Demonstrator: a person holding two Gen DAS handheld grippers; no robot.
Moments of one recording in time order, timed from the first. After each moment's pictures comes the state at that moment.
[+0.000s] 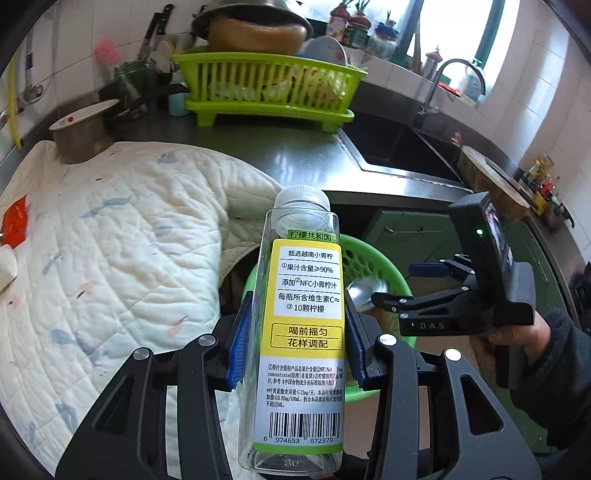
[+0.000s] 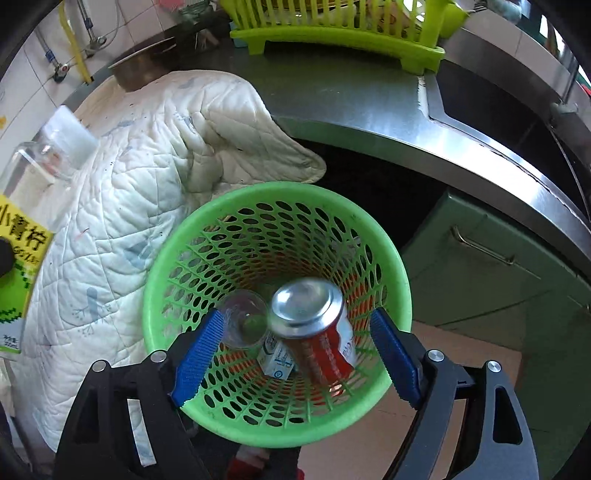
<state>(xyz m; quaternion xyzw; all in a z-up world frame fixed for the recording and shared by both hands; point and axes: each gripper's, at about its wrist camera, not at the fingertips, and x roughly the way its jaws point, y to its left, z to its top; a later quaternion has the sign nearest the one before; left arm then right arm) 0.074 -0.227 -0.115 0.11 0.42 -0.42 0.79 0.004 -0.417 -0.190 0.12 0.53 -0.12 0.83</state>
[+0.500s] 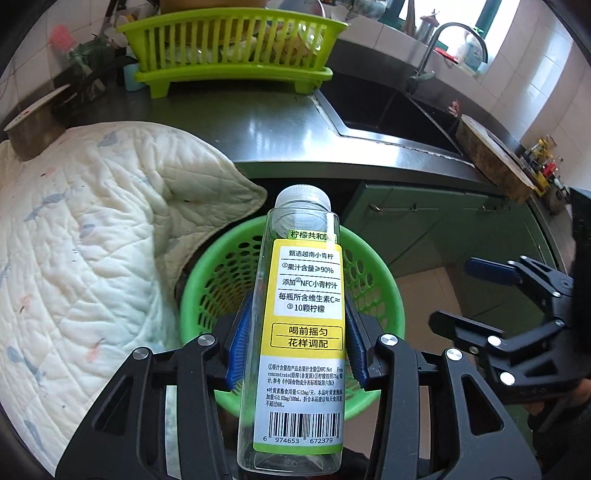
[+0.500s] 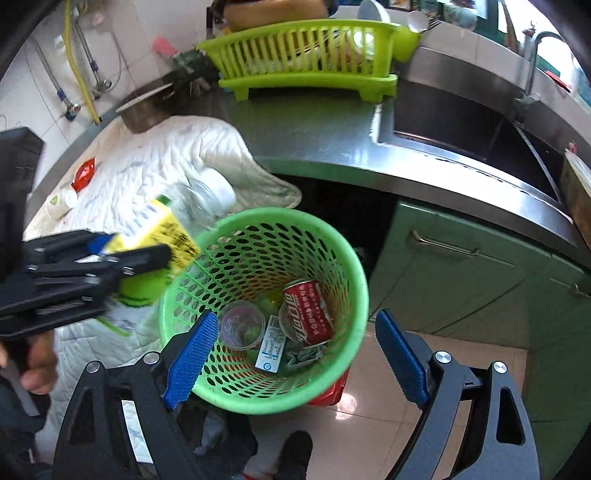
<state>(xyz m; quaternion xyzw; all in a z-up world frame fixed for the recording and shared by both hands) 0.072 -0.312 -0.156 0.13 0.47 -0.43 0.76 -0.063 -0.436 -0.143 0.15 0.47 -0.14 0.86</state>
